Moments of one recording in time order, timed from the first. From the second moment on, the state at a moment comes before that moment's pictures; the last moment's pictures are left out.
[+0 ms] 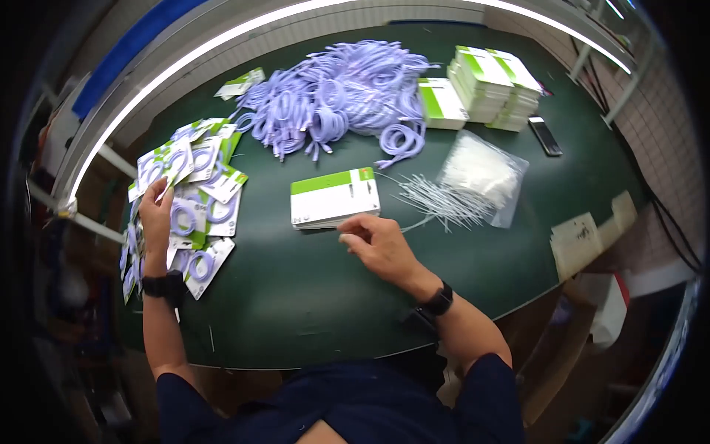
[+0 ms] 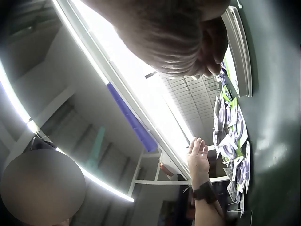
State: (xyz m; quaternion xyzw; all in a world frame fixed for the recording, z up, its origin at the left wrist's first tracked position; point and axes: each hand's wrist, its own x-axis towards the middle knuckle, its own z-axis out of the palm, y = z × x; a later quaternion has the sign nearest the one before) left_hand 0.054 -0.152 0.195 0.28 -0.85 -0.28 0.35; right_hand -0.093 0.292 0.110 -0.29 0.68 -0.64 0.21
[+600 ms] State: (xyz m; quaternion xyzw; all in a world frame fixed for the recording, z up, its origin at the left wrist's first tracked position) left_hand -0.237 0.133 0.125 -0.18 -0.95 -0.25 0.09; right_hand -0.104 0.309 0.126 -0.40 0.63 -0.66 -0.09
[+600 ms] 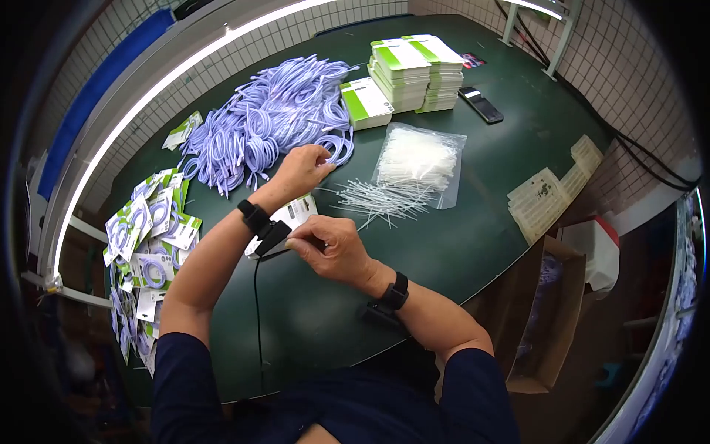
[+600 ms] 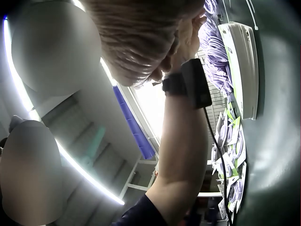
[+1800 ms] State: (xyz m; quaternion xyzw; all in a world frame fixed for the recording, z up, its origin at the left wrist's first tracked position) left_hand -0.023 0.125 0.163 -0.23 -0.85 -0.16 0.45; right_hand -0.082 0.312 0.138 -0.24 0.50 -0.79 0.24
